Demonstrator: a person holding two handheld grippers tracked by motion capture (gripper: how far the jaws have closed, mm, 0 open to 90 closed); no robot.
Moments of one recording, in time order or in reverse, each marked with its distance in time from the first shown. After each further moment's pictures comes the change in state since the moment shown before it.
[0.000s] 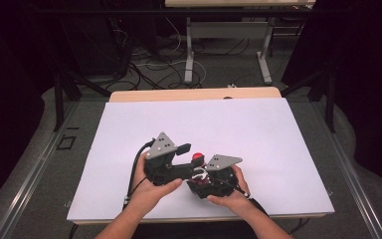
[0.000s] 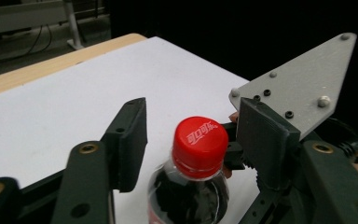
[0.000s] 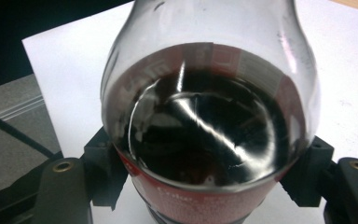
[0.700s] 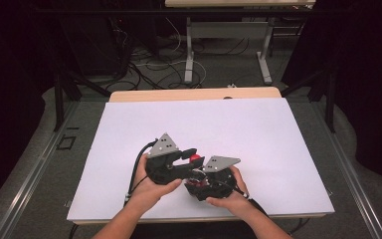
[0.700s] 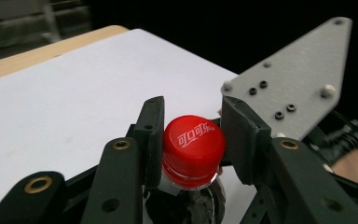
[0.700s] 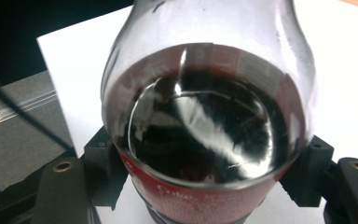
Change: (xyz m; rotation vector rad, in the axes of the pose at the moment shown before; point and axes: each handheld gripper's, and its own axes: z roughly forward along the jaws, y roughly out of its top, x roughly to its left) left arm -0.010 -0.006 0.013 0.042 0.011 -0.006; right arm 0.005 0.002 0.001 0.010 0.032 -0.024
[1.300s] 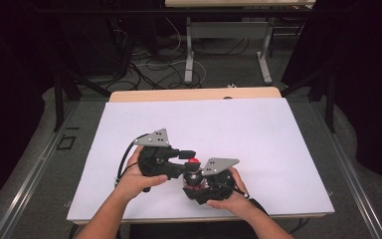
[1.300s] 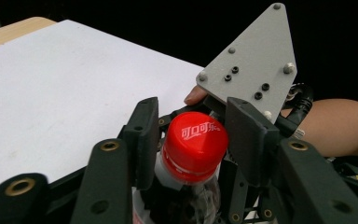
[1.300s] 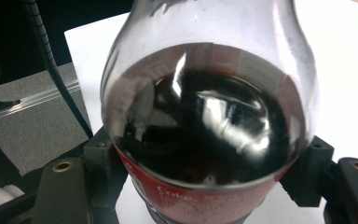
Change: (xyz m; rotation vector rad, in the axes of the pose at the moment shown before) left arm 0.043 0.004 -0.005 0.058 -0.373 0.077; right arm 0.004 0.001 0.000 -0.003 0.083 -0.046
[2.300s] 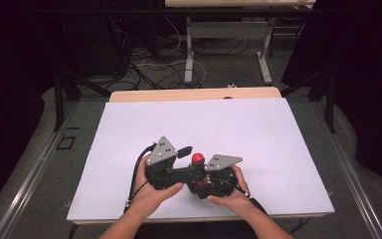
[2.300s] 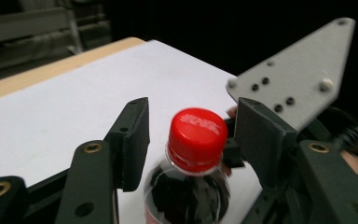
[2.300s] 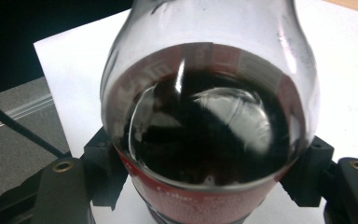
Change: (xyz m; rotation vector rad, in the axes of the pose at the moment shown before) left arm -0.039 -0.004 0.010 -0.091 0.350 -0.040; right arm -0.007 -0.001 -0.003 -0.016 -0.089 0.064
